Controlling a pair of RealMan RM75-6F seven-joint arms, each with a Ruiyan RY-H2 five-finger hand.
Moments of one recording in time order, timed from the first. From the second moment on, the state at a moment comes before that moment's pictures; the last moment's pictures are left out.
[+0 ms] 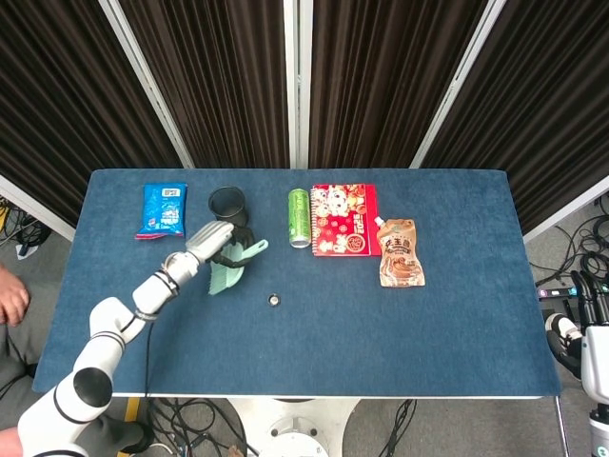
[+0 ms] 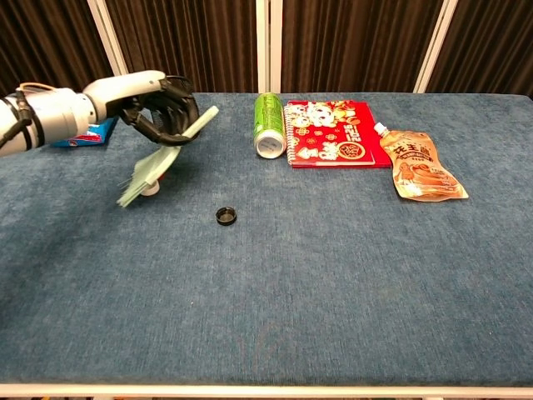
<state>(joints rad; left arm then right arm) -0.93 -1.96 0.12 -0.21 1.68 0.99 -1.30 -0.04 -1.04 0.11 -1.82 -1.55 1.70 -0.30</state>
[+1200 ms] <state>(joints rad) -0.98 -1.84 0.08 -0.54 1.67 1.18 -1.22 -0.04 -1.04 0.12 -1.71 -1.55 1.70 -0.15</state>
